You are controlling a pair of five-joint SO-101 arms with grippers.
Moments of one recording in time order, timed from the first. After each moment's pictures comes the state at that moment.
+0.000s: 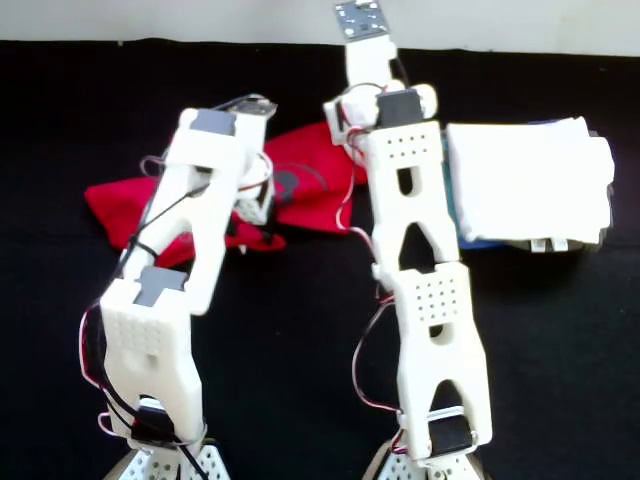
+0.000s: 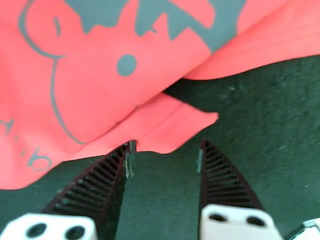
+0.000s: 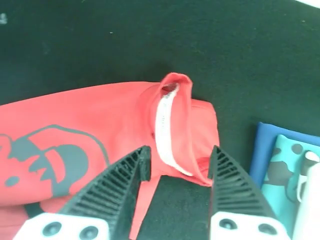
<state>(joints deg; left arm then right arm) 4.9 29.8 -21.2 86.3 0.2 -16.6 53.9 -81.9 87.3 5.4</state>
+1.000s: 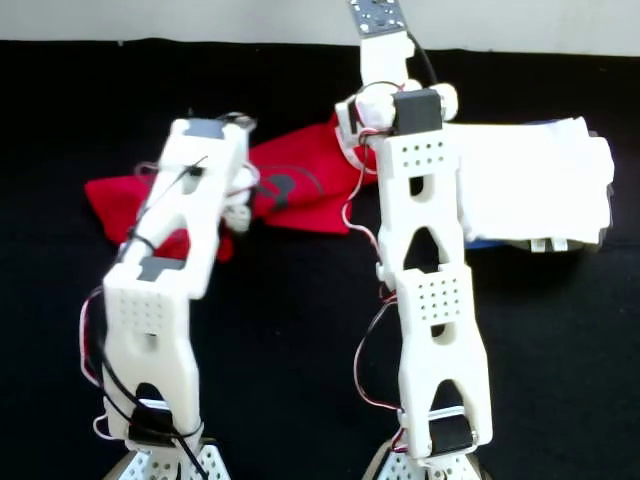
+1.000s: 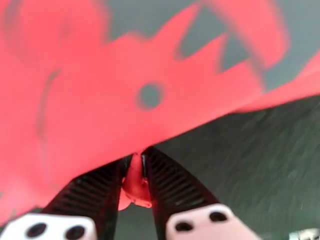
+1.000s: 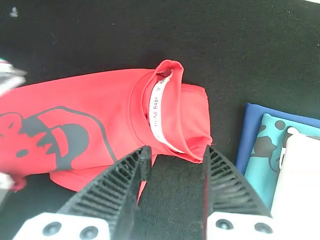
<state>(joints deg) -2.6 38.6 -25.3 89.4 1.7 -16.3 53.9 -94.2 100.5 5.4</state>
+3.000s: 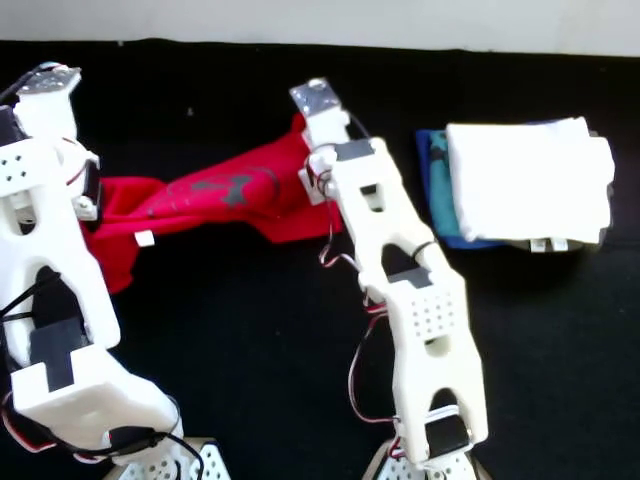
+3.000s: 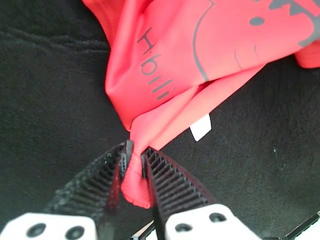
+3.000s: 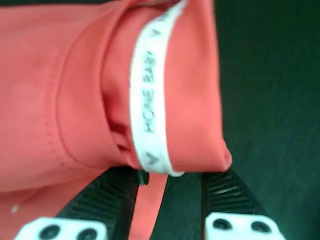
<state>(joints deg) -28.8 7.3 -19.5 98.2 -16.5 -22.1 47.7 -33.5 54.9 9.9</state>
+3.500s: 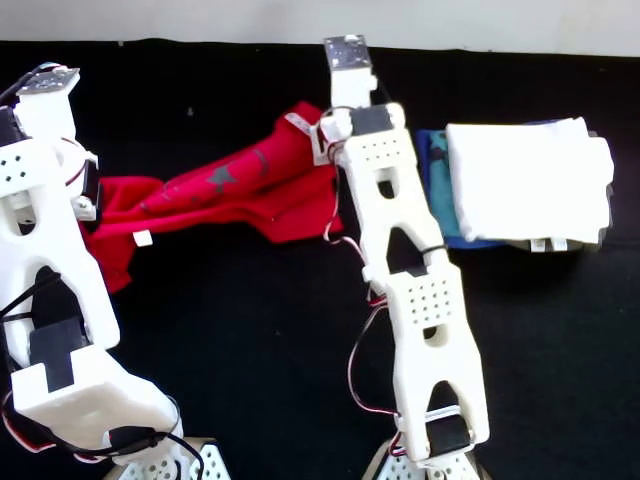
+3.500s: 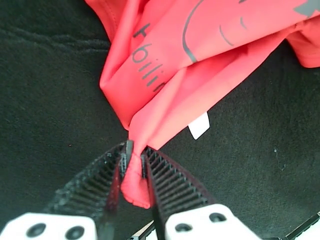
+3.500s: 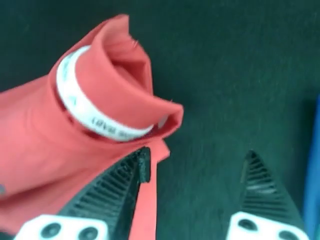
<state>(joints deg) -28.8 7.3 -19.5 98.2 -16.5 -20.0 53.3 -62.9 77.4 -2.7</state>
